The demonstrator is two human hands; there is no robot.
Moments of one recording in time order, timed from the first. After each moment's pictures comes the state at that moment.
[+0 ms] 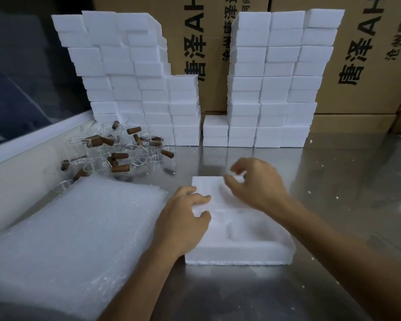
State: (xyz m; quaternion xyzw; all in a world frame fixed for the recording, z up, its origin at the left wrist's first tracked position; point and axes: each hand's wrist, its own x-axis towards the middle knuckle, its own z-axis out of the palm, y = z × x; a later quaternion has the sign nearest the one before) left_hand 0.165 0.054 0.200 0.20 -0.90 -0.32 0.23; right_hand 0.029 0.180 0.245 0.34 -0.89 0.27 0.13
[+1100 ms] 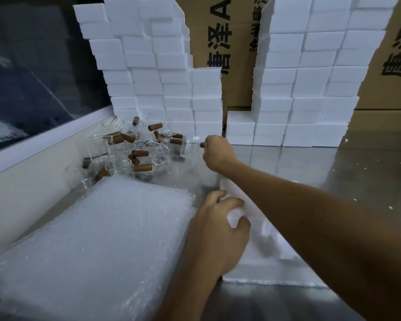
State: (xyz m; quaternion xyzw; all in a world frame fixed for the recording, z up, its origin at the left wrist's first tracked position) left_hand 0.161 0.058 0.190 0.17 -0.88 -0.35 0.28; right_hand -0.023 -0.002 0.243 0.37 -0.88 0.29 0.07
